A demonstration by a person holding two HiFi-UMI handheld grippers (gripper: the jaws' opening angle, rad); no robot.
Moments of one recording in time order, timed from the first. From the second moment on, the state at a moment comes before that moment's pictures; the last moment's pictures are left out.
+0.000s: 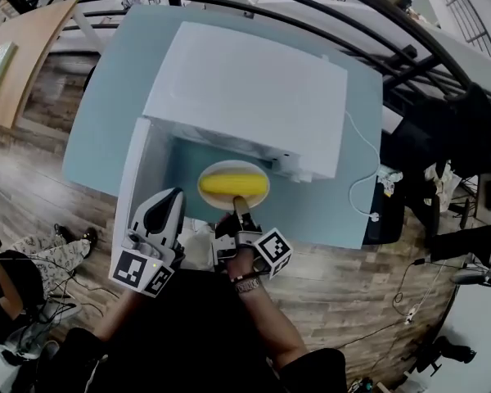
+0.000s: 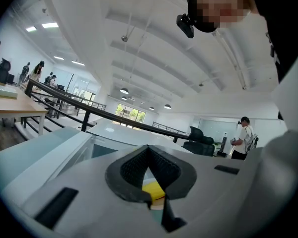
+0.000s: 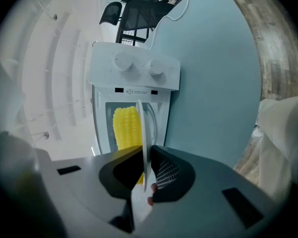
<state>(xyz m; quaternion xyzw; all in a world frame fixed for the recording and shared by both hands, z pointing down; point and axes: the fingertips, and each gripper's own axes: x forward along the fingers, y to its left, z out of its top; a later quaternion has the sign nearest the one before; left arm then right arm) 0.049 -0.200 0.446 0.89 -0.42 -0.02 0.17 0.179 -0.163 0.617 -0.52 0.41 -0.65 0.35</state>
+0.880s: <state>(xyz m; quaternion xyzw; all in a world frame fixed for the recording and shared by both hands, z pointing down) 0.058 -0.229 0.465 0.88 -0.43 -0.01 0.19 0.172 -0.226 0.656 -0.52 0.39 -0.67 0.35</state>
